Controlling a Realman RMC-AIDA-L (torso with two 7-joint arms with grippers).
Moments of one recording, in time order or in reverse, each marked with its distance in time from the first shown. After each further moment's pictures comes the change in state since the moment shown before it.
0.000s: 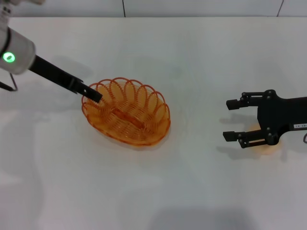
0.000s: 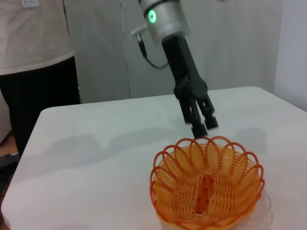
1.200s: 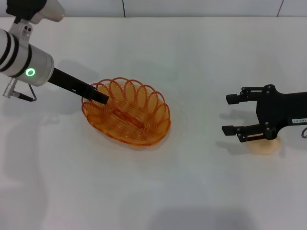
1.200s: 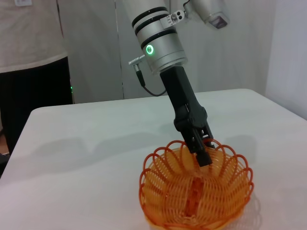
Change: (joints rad) left arm 0.008 -0.042 0.024 -0.113 -0.034 -0.186 0.059; right arm 0.010 0.003 0.007 0.000 0.000 0.022 -0.003
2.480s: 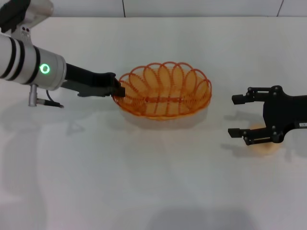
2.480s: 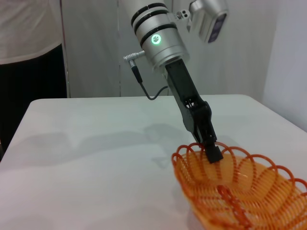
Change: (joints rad) left arm 0.094 -0.062 0.021 0.129 -0.179 0.050 -0.448; right arm -0.053 0.007 0.004 -0.066 0.006 -0.013 -0.059
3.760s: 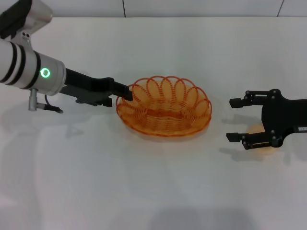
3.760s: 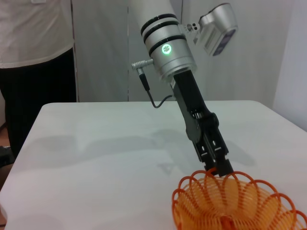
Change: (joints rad) left arm 0.037 0.010 0.097 0.037 -0.027 -0.008 -0.109; right arm -0.013 0.011 0.000 -0.014 0.002 -0.023 -0.011
